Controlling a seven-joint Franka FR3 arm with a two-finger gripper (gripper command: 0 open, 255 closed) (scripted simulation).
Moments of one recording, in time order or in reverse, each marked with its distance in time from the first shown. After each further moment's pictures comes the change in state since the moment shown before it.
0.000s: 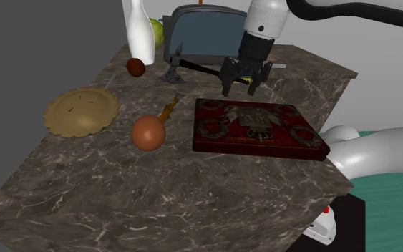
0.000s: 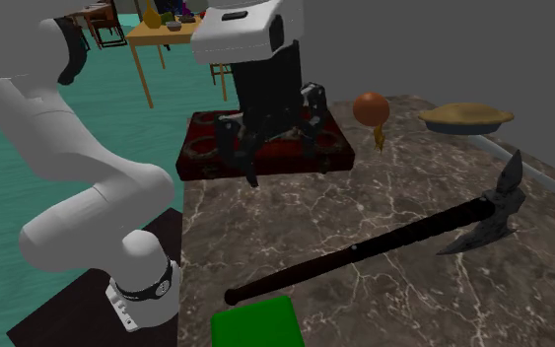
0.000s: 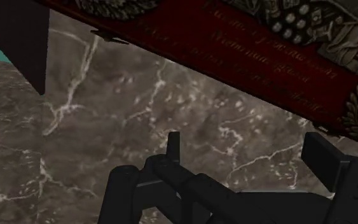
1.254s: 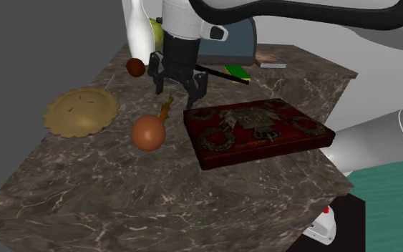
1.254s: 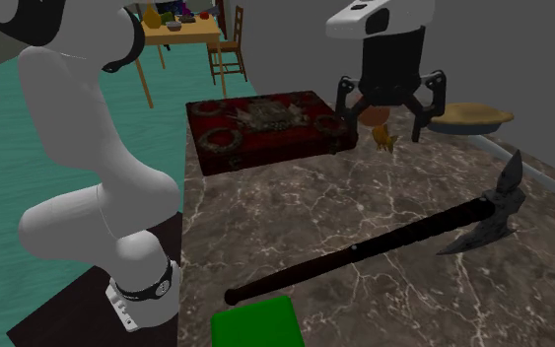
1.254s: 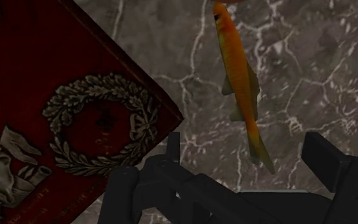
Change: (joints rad) arm -0.401 0.301 0.573 0.385 0.131 0.110 1.057
